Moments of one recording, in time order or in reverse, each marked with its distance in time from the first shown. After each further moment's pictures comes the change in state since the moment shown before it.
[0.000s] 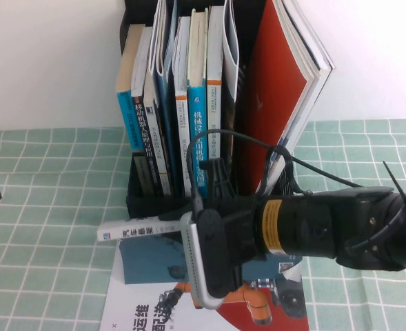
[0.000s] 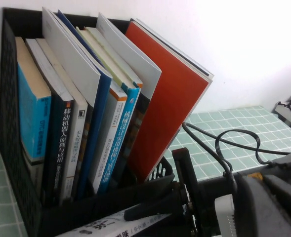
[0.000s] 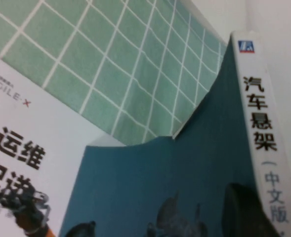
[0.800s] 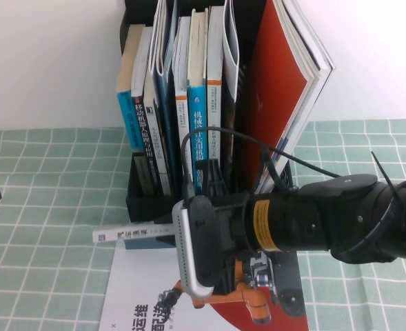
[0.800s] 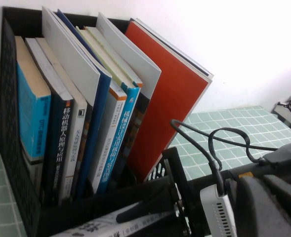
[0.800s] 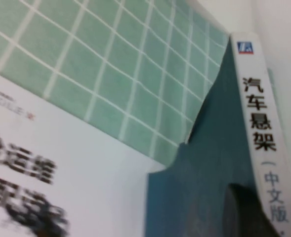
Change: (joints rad) right arm 0.000 0.033 -0.058 -0.190 0.005 0.298; left arm 0.000 0.000 0.000 -0.001 0.000 -0.004
